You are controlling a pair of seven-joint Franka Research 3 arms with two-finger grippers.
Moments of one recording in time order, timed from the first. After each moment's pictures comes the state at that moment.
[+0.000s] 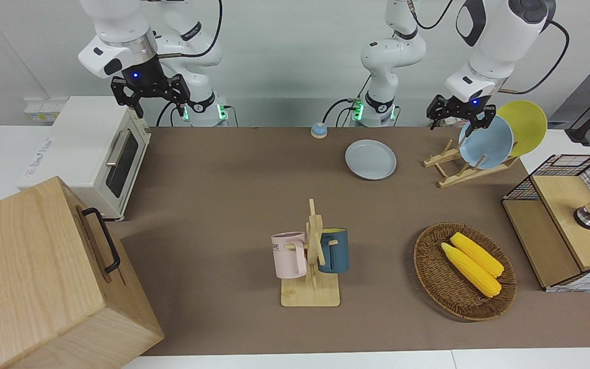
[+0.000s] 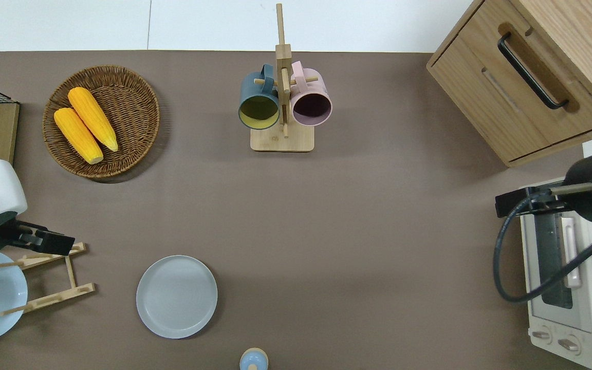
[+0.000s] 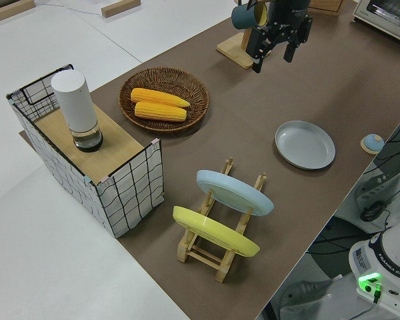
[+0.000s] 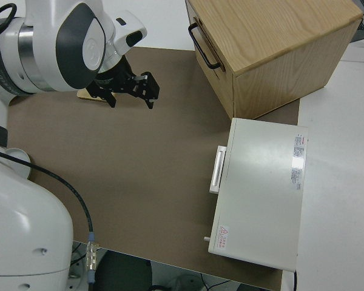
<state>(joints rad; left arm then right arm) 0.20 -0.17 -0.20 -1.86 0.00 1.63 0.34 -0.08 -0.02 0.19 -1.50 0.00 1.41 0.06</state>
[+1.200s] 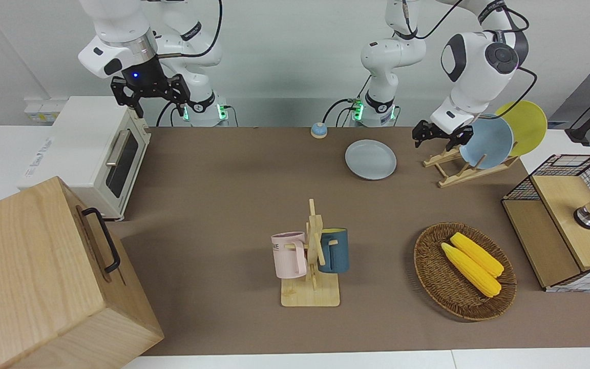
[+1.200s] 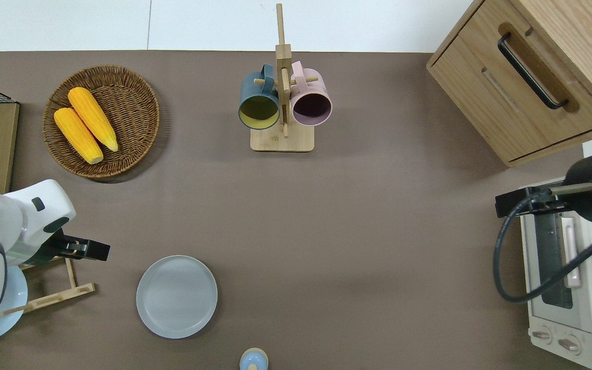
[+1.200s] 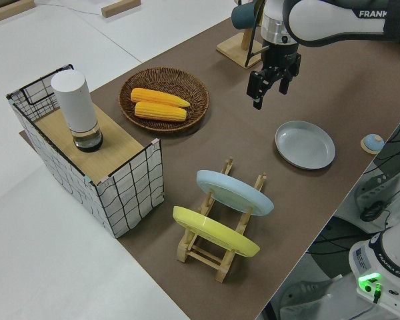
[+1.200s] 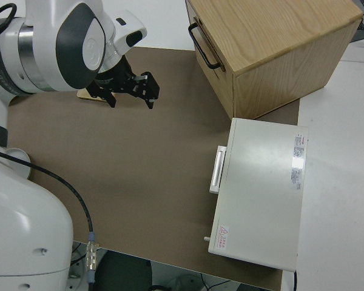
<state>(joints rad) 0.20 -0.16 -0.20 -2.10 -0.03 1.78 0.19 -0.08 -0.02 0.19 -1.50 0.00 1.41 0.06</state>
